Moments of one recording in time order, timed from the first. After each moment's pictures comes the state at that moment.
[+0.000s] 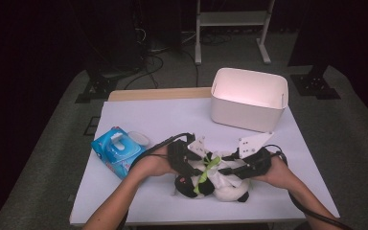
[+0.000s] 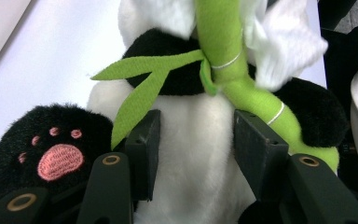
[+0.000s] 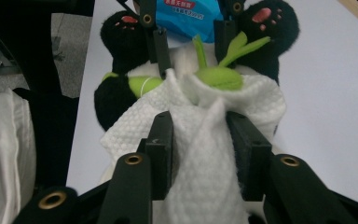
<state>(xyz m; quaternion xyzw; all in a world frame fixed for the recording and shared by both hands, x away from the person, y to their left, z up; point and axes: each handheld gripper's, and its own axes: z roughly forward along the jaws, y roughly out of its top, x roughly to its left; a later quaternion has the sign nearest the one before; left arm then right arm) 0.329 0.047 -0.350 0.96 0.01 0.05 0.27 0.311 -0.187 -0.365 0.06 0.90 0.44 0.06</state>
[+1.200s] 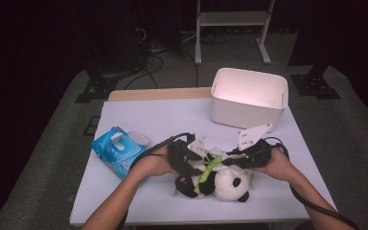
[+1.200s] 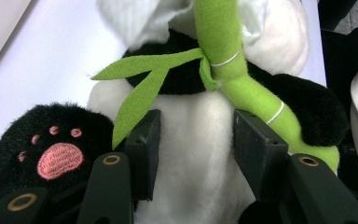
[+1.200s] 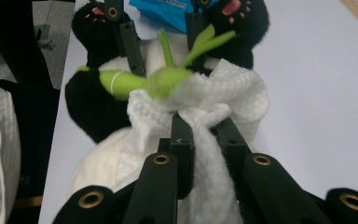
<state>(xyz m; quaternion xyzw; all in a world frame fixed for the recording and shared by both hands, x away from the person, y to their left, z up) 0.330 0.047 -0.350 0.96 0.00 0.05 0.27 0.328 -0.188 -0.357 0.07 0.91 0.41 0.07</state>
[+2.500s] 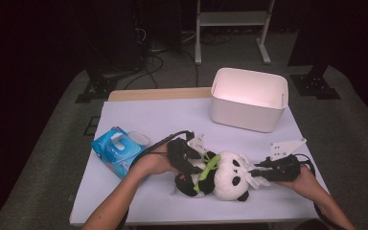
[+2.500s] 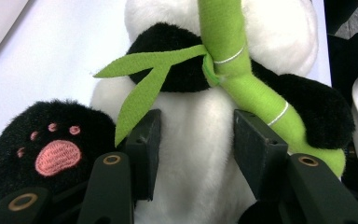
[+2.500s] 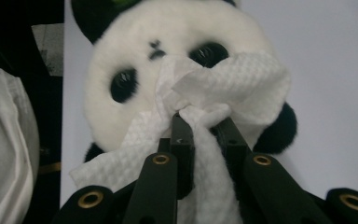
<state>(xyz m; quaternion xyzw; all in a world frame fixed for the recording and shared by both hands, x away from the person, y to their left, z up) 0.337 0.048 -0.352 0.96 0.02 0.04 0.27 0.305 -0.271 -0.401 0.16 0.88 0.44 0.04</state>
